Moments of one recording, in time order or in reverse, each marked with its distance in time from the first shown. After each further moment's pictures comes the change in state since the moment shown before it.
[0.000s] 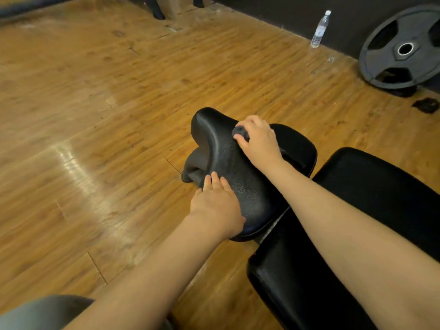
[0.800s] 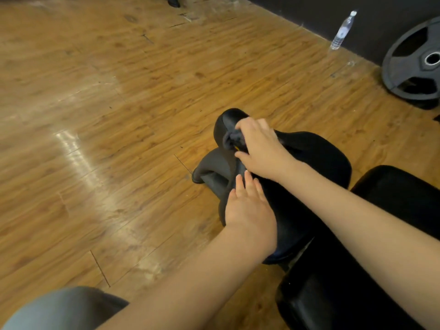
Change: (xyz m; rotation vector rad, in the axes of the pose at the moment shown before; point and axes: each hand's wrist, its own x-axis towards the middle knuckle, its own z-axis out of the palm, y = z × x) left_hand 0.021 -0.005 0.000 0.070 0.026 0.077; right_hand 0.020 -0.062 0.005 -0.090 -0.299 -0.181
